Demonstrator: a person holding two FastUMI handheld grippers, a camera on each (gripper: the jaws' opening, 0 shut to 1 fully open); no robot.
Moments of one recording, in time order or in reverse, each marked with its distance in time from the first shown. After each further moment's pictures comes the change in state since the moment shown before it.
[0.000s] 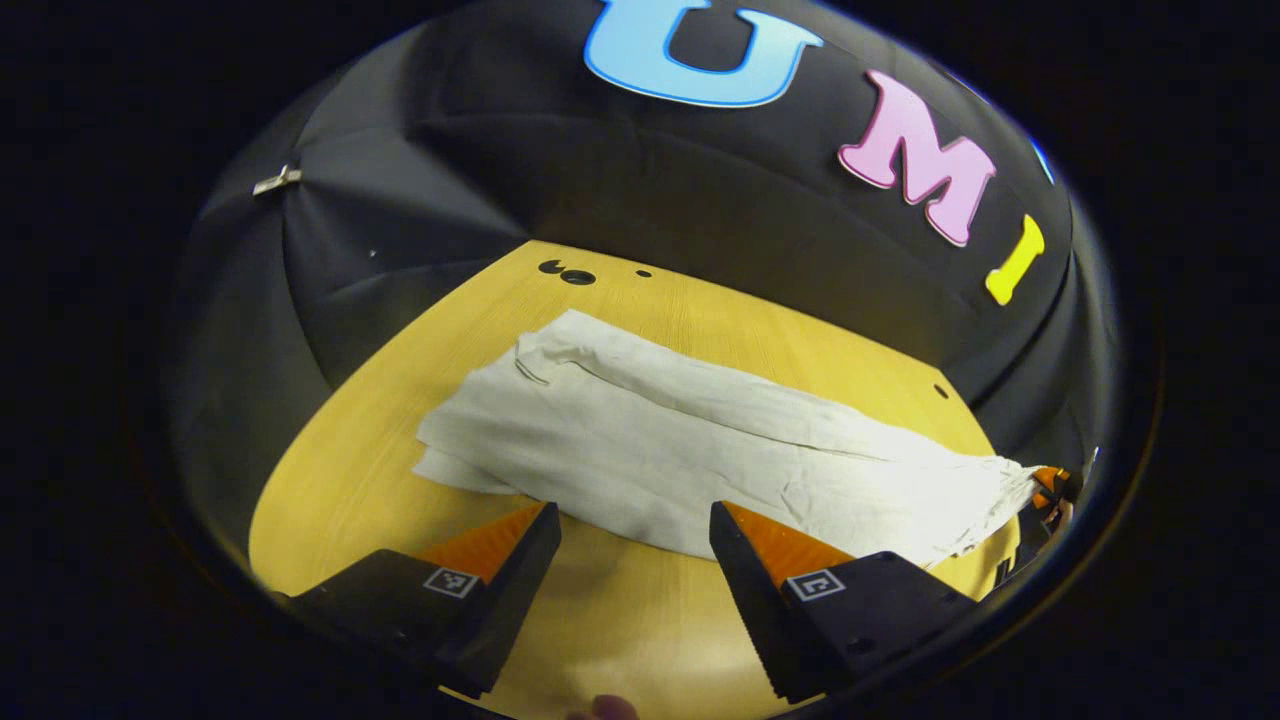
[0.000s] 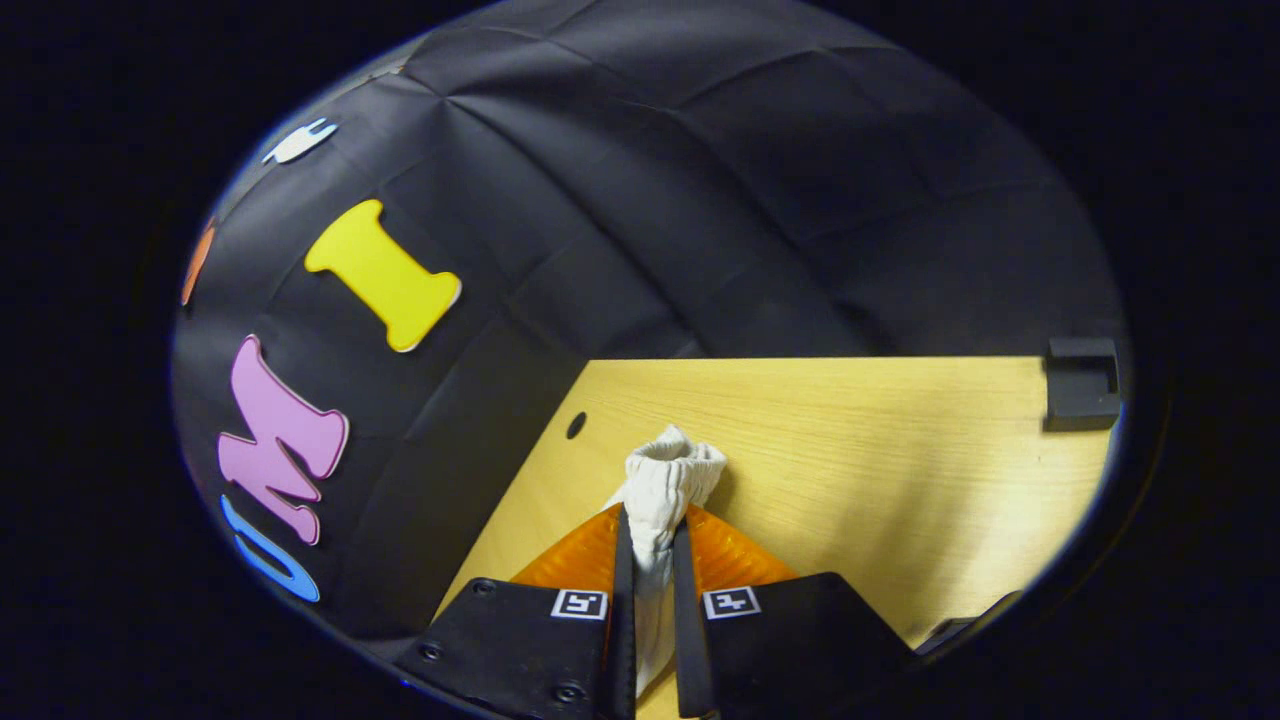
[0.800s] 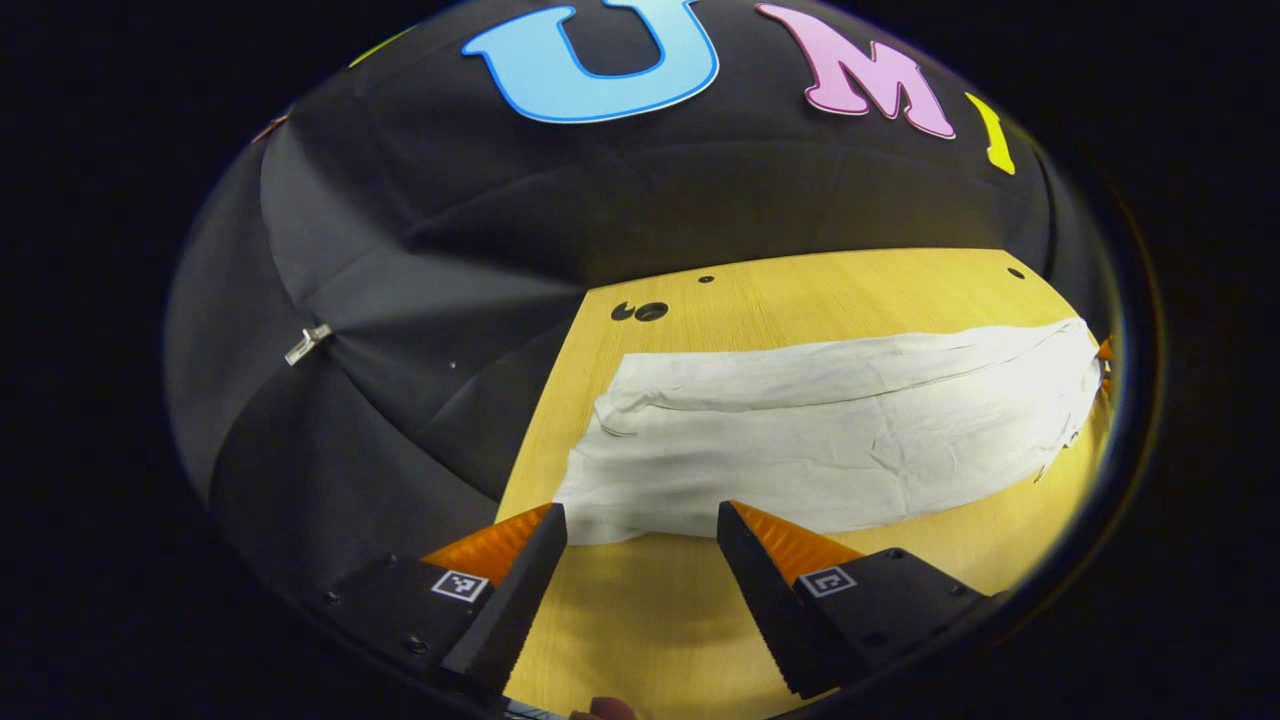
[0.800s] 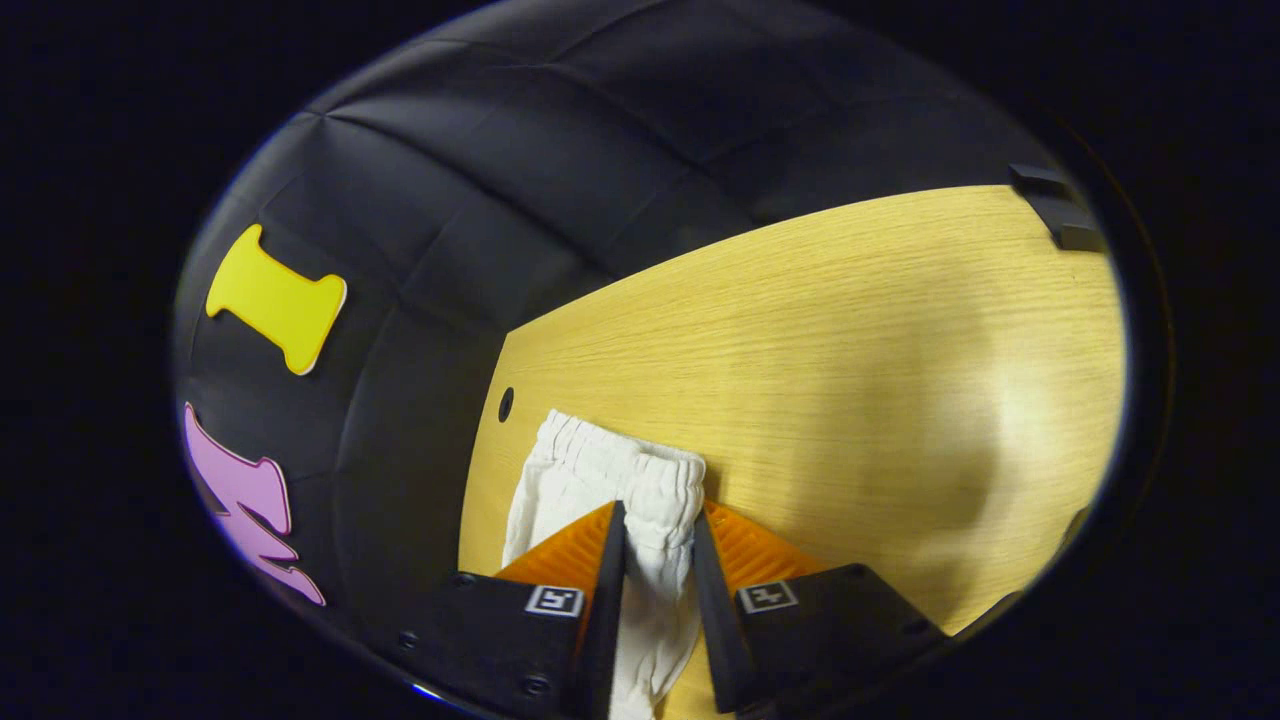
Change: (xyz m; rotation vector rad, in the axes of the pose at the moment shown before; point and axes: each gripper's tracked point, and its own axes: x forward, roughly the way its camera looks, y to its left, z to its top) left arm -0.038 0.060 0.059 0.415 0.026 0.324; right arm 0.053 -0.052 -0.076 0.238 0.106 -0.275
